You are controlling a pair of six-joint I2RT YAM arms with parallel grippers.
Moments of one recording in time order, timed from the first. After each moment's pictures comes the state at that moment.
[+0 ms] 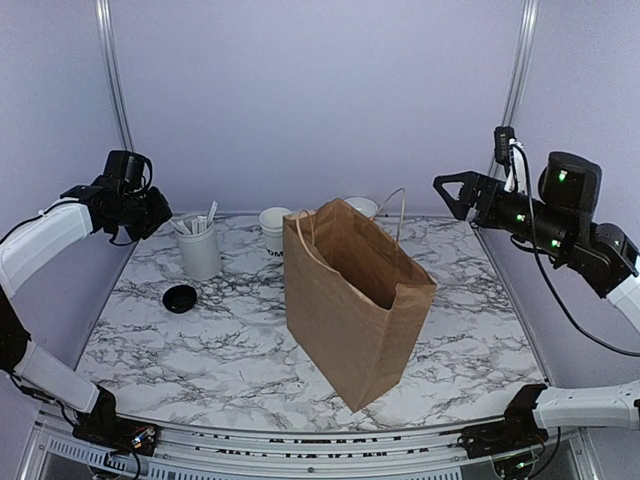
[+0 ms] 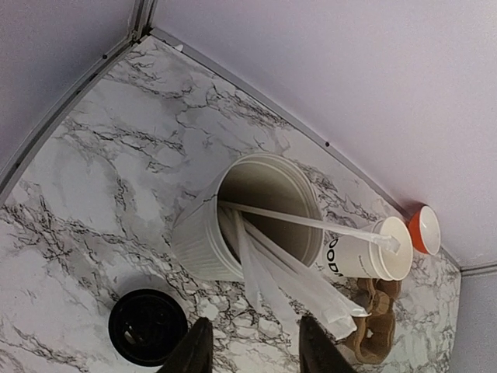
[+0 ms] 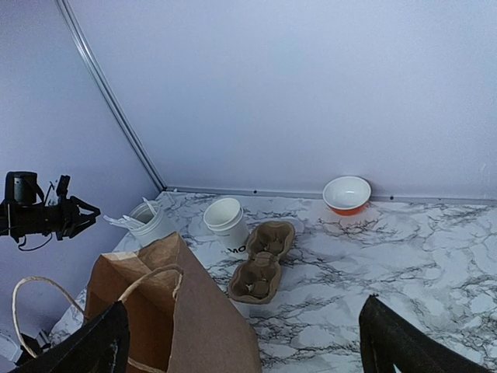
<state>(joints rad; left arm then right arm) -0.22 1.39 1.26 -0.57 -0.12 -0.76 0.65 0.90 1.18 -0.43 0.11 0.37</state>
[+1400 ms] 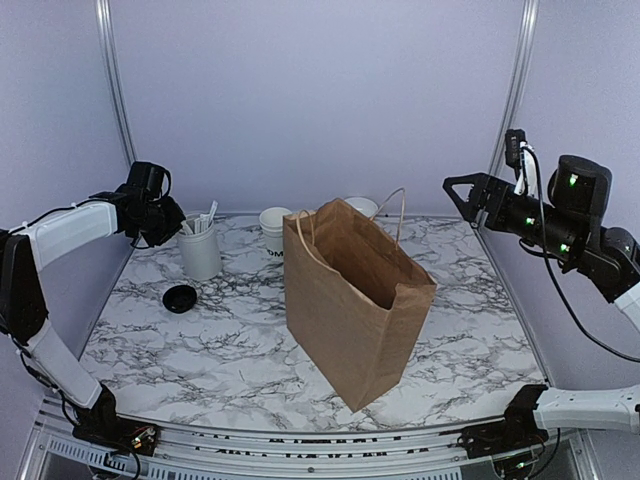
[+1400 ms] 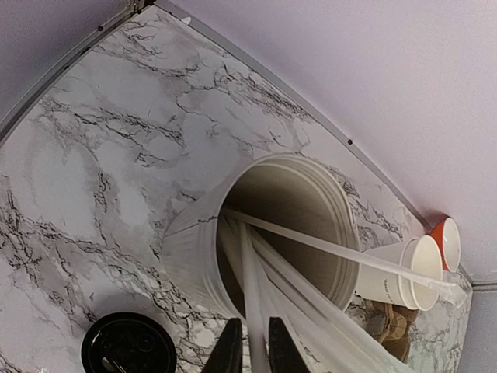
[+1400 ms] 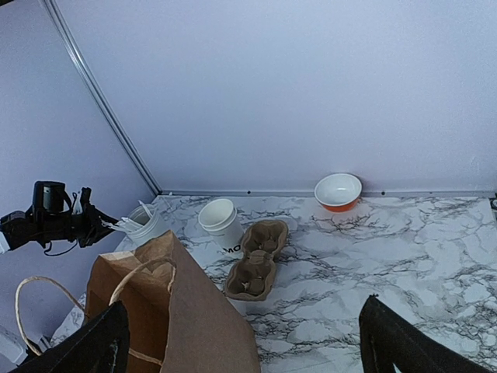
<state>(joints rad) -0.21 1.58 1.26 -0.44 -0.13 -0.82 0.65 0.86 1.18 -0.47 0.14 0.40</state>
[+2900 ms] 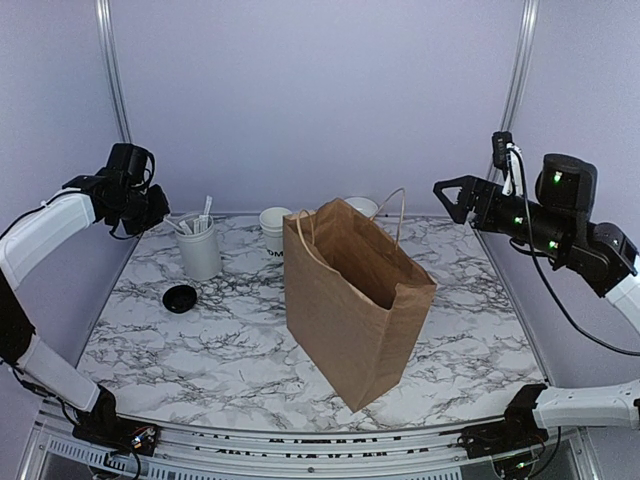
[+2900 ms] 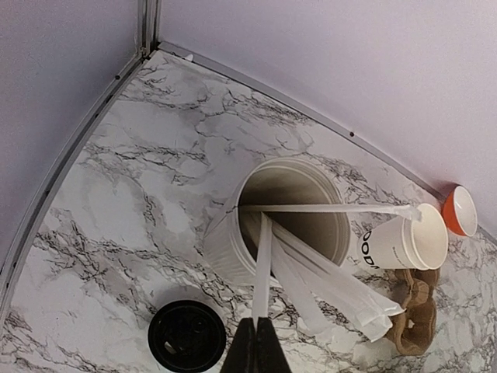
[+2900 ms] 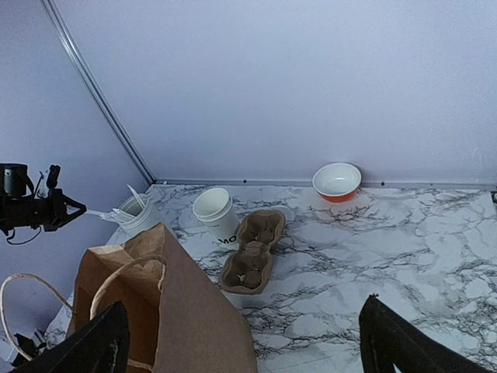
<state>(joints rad) -0.21 1.45 1.34 -0.66 -0.18 -0.61 0.65 0.90 1.18 -0.47 0.14 0.39</state>
